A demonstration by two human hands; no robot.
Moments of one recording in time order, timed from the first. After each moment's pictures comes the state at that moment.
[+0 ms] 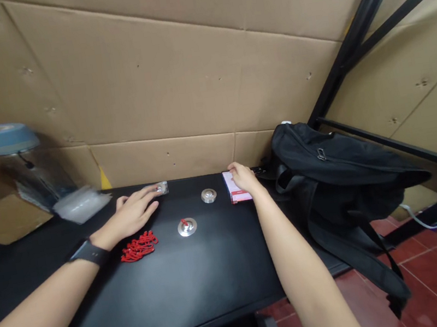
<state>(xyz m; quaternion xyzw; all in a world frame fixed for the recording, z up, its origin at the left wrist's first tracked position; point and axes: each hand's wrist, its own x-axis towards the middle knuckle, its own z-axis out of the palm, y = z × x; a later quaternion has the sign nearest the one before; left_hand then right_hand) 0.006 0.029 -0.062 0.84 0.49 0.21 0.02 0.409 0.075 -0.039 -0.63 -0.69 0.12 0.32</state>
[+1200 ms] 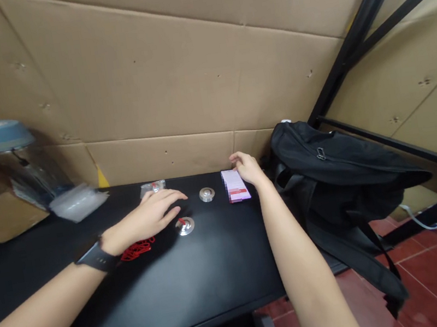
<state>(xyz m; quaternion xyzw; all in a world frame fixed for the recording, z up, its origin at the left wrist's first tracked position) 0.062 -0.002 -0.024 0.92 0.34 0.20 0.03 0.422 0.074 -0.010 -0.56 -0.71 0.14 0.40</state>
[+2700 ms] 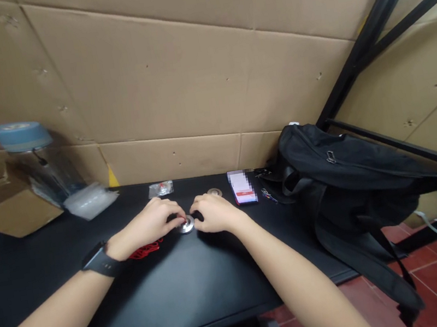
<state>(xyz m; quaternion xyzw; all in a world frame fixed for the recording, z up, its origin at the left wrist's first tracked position) 0.054 -0.014 -0.021 0.92 0.33 0.18 0.08 0.279 -0.022 -0.013 -0.39 -0.92 0.05 0.09</state>
